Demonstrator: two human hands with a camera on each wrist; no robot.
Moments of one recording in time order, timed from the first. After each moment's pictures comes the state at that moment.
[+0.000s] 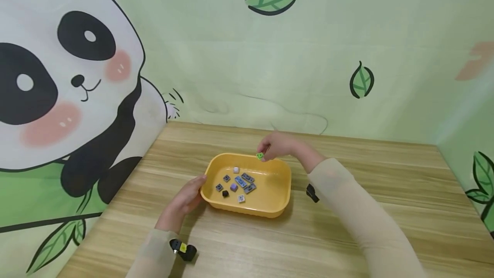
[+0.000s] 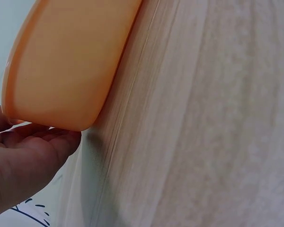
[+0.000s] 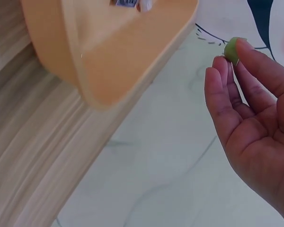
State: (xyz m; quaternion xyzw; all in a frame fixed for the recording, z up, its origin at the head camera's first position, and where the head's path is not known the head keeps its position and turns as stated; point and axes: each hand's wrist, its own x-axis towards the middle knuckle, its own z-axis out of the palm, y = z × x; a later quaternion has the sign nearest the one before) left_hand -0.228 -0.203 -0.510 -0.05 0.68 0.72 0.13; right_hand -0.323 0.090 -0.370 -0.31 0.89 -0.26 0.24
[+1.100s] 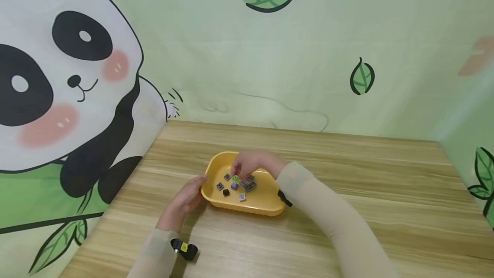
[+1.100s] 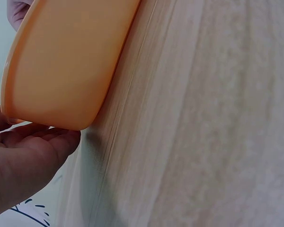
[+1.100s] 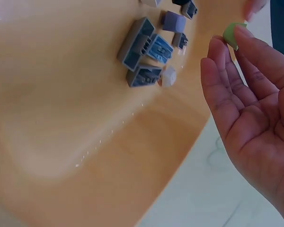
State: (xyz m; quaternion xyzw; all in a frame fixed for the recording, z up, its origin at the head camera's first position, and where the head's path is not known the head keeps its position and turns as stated) left_hand -0.228 -0.203 -0.514 -0.04 0.68 0.72 0.13; right_hand -0.322 0.014 -0.426 -0.40 0.84 -0.18 0.33
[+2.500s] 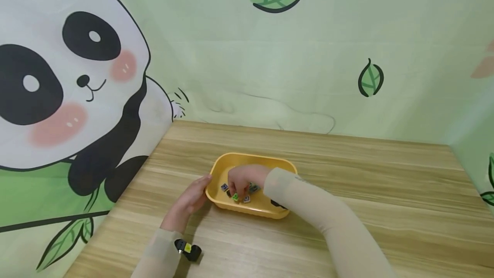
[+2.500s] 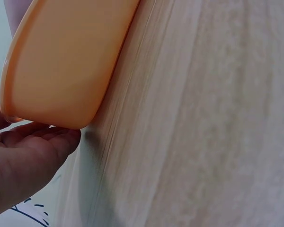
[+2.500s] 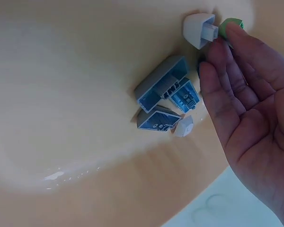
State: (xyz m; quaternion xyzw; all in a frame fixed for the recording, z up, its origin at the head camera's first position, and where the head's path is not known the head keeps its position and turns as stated) left_hand -0.225 -0.206 -0.516 -0.03 0.69 0.72 0.12; right_hand -0.301 -0.033 -0.454 -0.40 0.85 -0.06 0.34
